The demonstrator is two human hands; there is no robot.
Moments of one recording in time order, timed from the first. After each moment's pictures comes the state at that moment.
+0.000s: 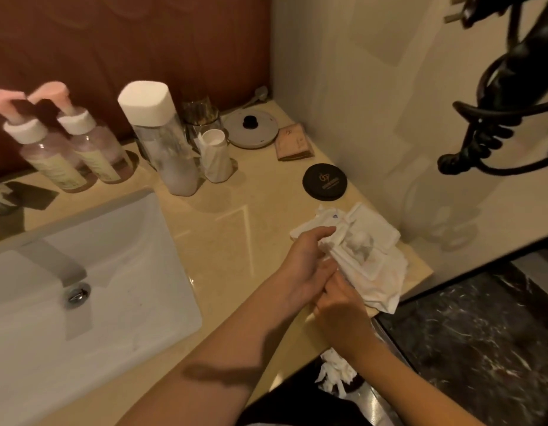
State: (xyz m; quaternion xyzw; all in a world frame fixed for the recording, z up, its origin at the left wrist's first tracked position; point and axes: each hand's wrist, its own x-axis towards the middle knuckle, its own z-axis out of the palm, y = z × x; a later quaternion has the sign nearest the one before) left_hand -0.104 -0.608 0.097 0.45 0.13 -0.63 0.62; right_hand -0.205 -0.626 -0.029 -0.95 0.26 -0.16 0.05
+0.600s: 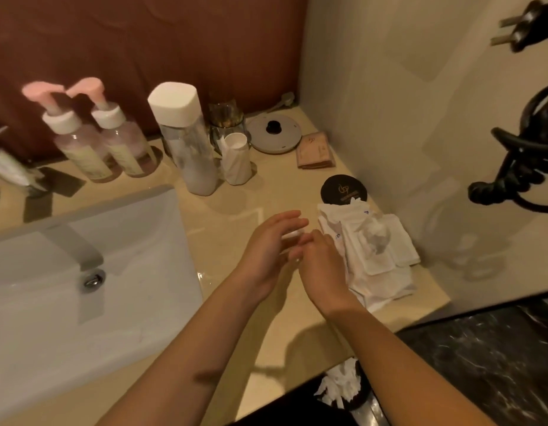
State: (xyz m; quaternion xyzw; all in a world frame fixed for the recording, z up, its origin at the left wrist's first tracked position) left_hand -0.049 -0.581 0.098 0.56 -0.02 -0.47 0.68; right_hand -0.115 -0.661 0.006 -0.93 0.34 -0.09 0.14
